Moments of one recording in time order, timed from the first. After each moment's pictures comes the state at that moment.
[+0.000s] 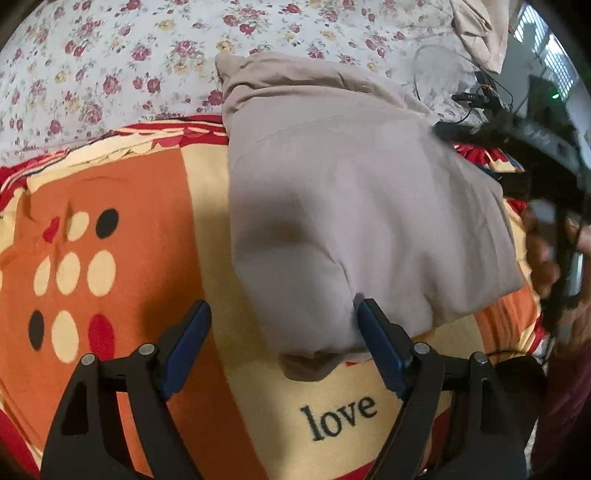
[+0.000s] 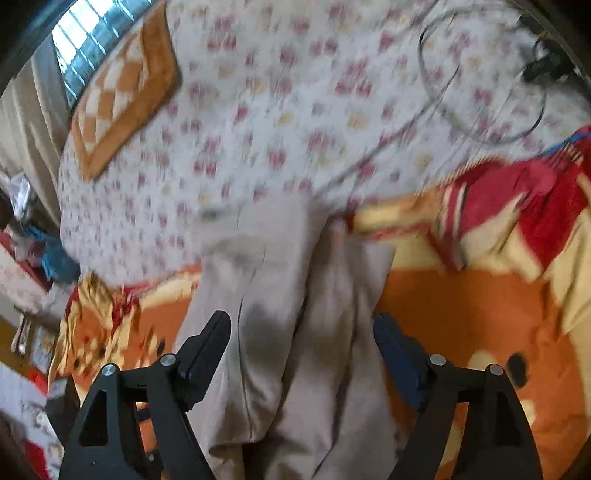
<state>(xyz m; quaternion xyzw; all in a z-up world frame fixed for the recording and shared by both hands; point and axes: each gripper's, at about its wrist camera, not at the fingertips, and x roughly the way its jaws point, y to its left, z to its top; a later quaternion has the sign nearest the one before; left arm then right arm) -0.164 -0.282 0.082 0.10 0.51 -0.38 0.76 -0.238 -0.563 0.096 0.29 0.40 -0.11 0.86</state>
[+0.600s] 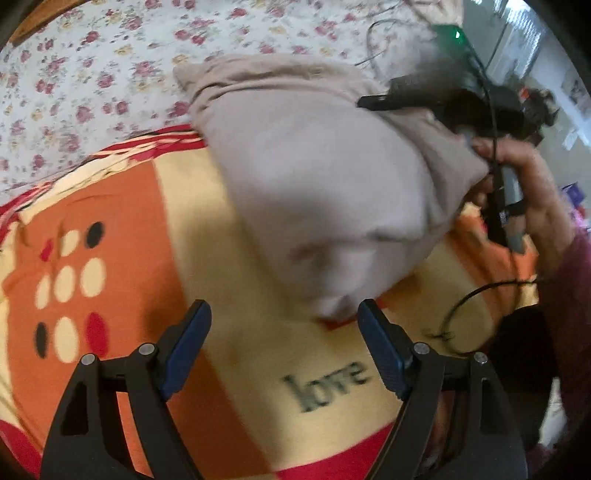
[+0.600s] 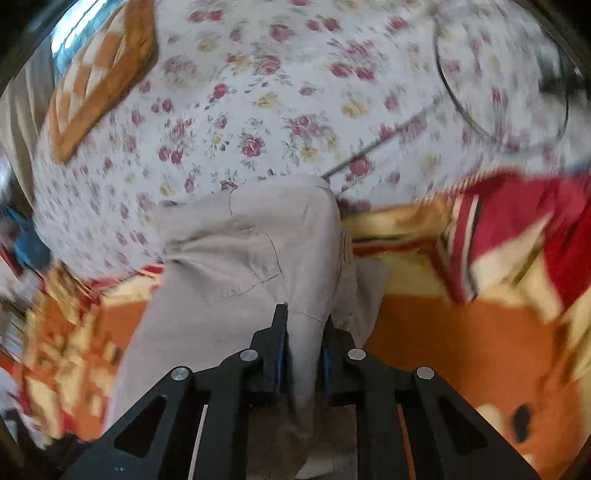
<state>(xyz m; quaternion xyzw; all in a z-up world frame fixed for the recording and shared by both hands) -0.198 -0.285 0.085 0.16 0.47 -0.44 0.75 -0.214 -0.591 0.075 0.29 0.37 -0.12 0.88</state>
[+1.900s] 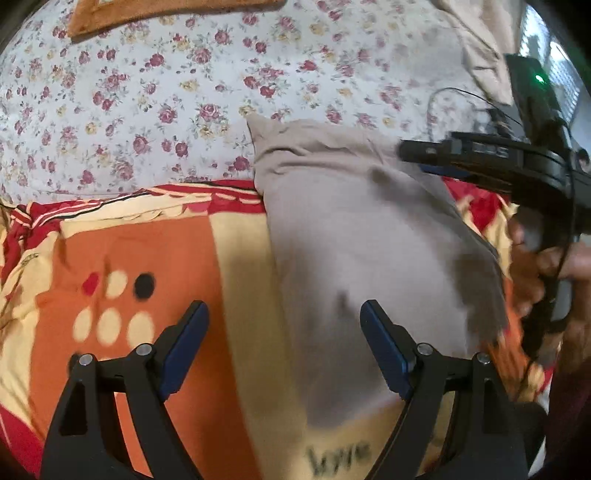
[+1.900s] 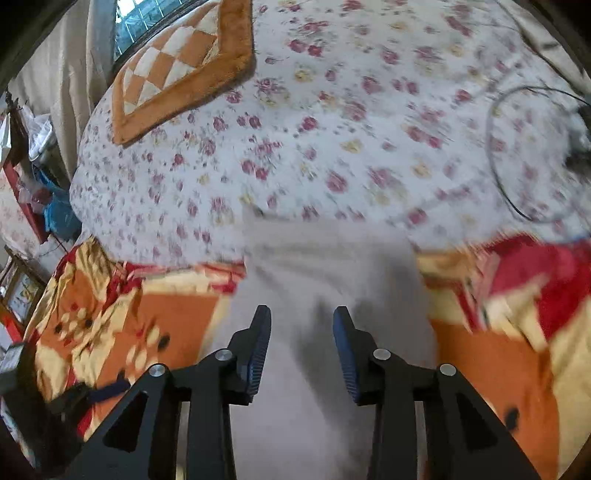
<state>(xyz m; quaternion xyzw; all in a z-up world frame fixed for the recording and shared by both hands) -0.150 -0.300 0.098 0.09 0.43 -0.34 0.83 -0.182 -0.525 0.132 0.18 0.36 -0.09 0.91</state>
